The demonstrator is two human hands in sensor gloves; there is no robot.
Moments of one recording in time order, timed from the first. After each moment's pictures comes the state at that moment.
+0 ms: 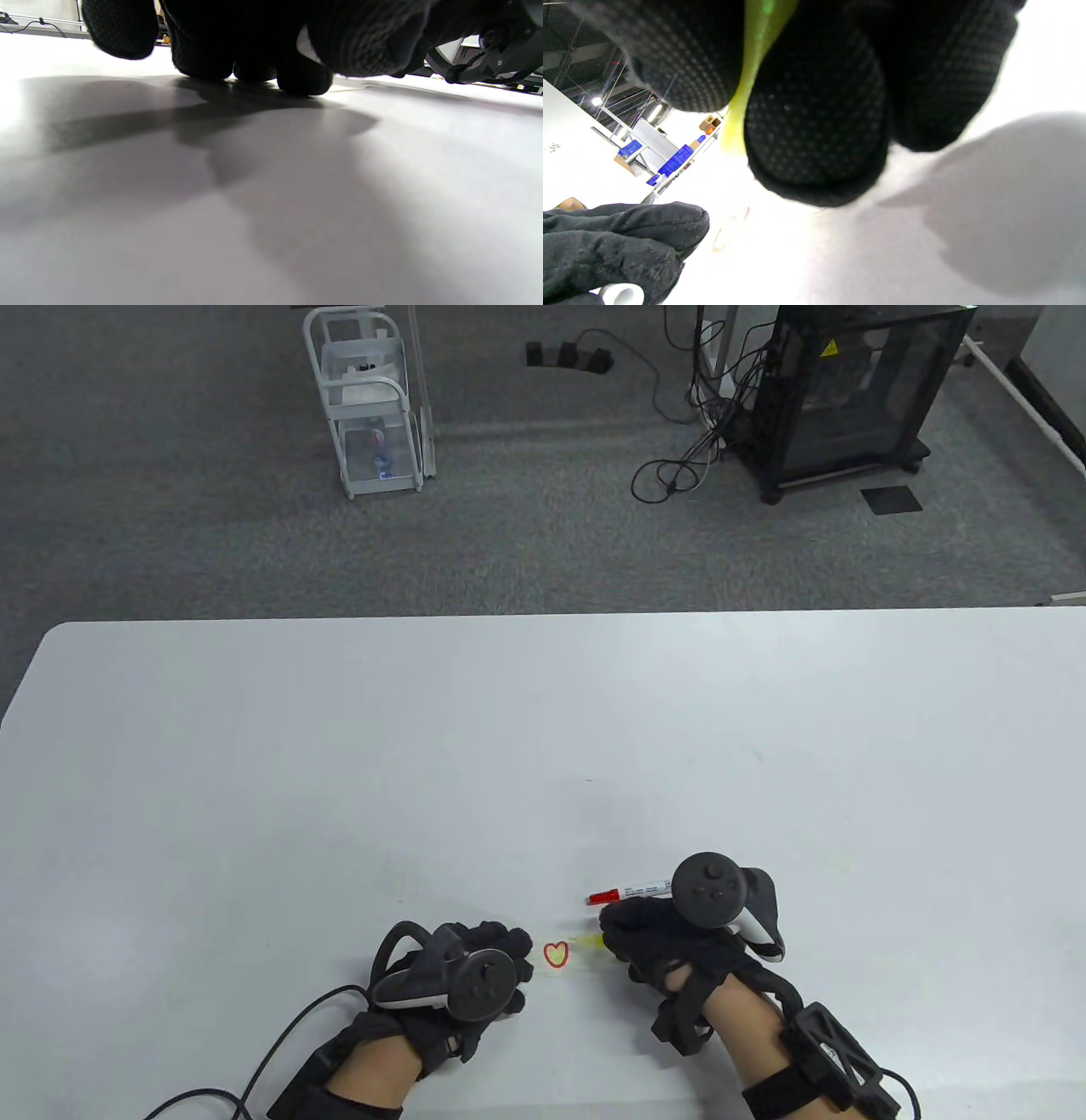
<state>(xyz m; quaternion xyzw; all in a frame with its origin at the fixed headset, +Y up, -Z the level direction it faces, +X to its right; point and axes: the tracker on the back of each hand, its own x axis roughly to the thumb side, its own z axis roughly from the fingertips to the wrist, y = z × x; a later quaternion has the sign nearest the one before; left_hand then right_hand) -0.120 -0.763 -0.253 -0.10 -0.36 0.02 0.93 0.136 -0.758 -0.305 0.15 0.13 0.91 0.37</state>
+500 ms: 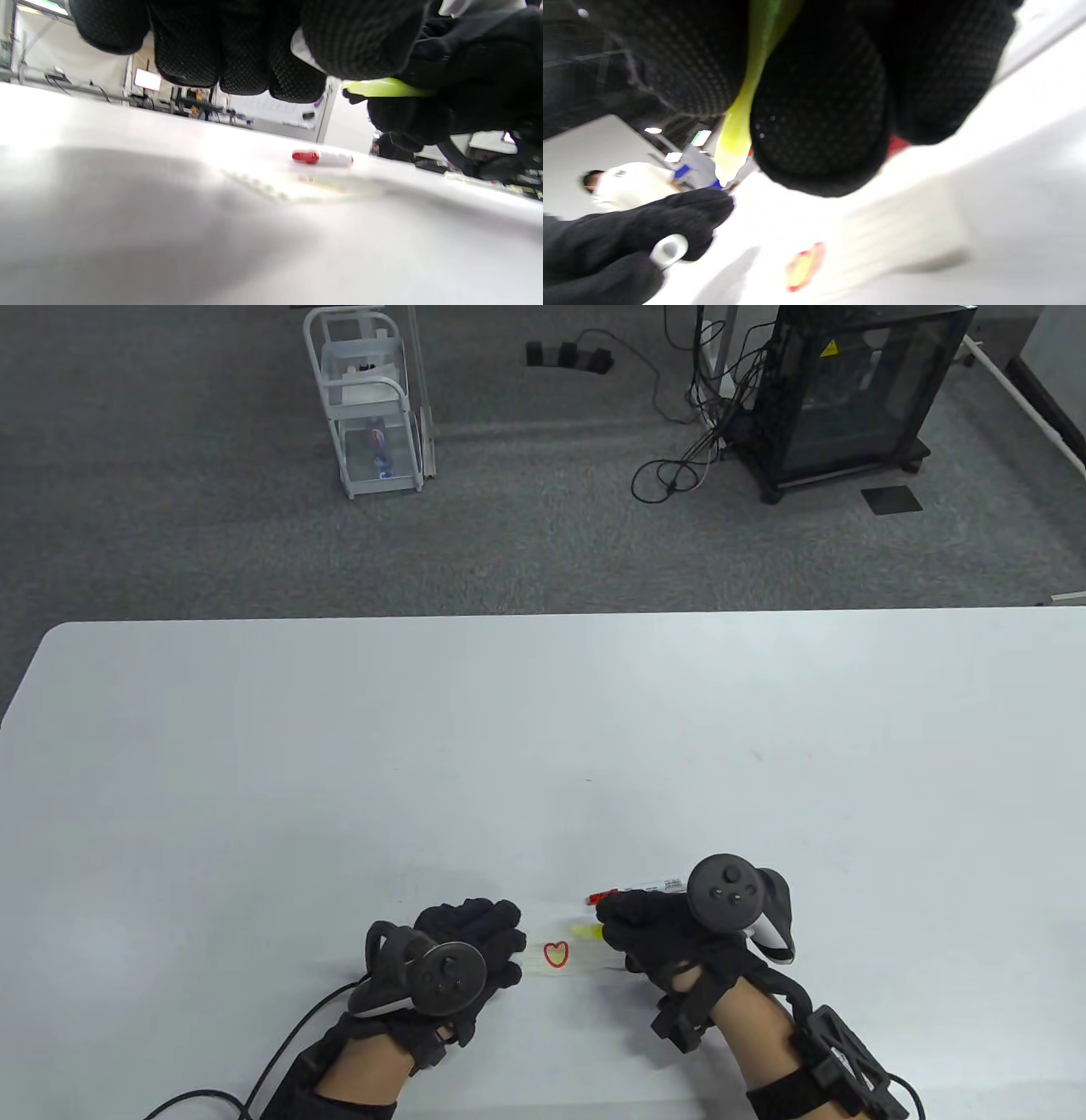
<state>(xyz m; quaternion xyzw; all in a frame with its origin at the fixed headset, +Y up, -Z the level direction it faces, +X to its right) -0.143 -0.741 -0.251 0.03 -0.31 0.13 0.94 0.134 -0.736 -0.296 0.23 0.07 0.87 0.43</state>
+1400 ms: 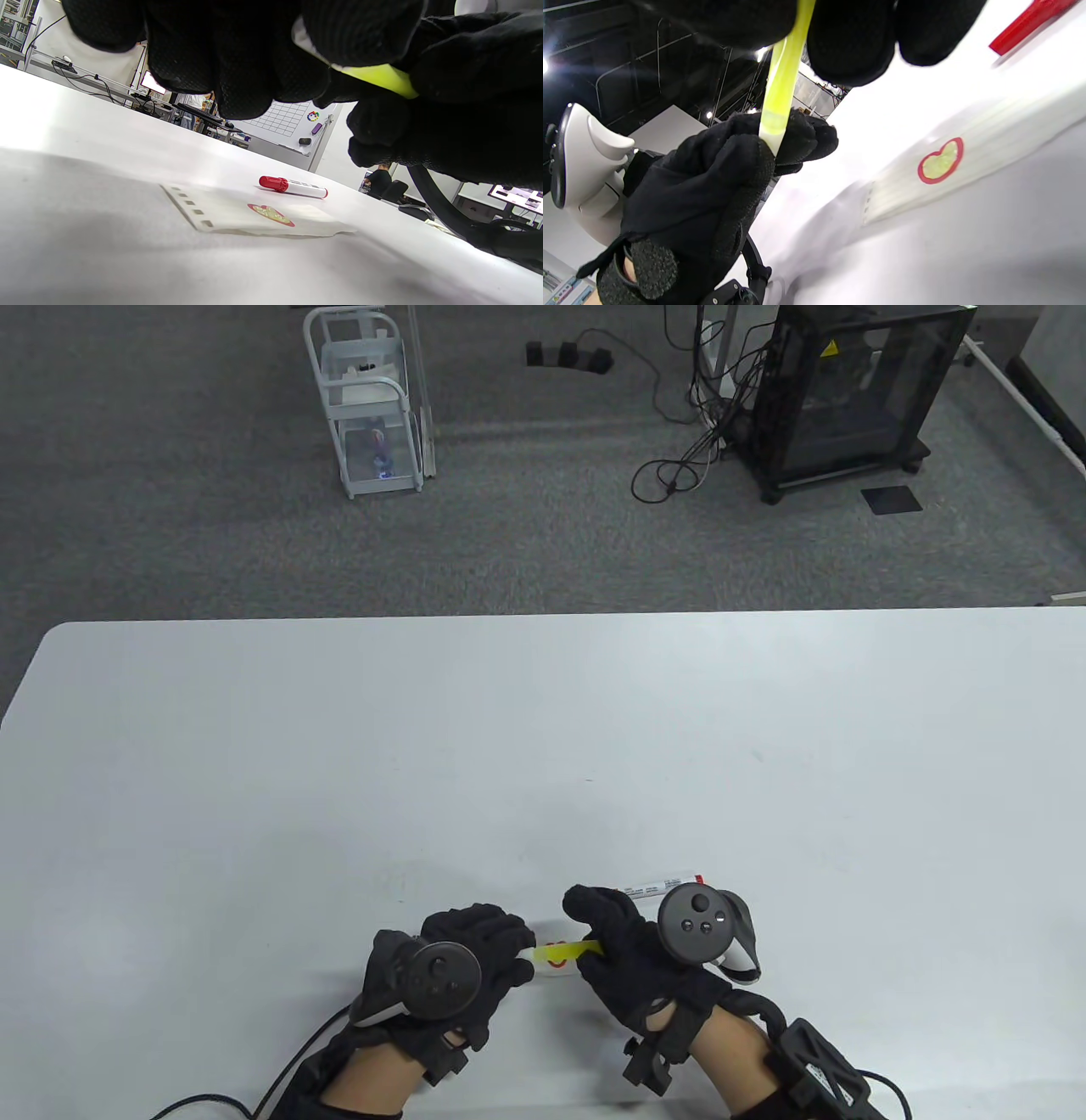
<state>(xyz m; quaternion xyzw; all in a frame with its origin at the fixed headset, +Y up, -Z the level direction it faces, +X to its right) -0.137 -0.740 -0.247 0.02 -0.30 0.21 0.93 0.097 -0.736 -0.269 0.29 0.11 0.82 0.48</state>
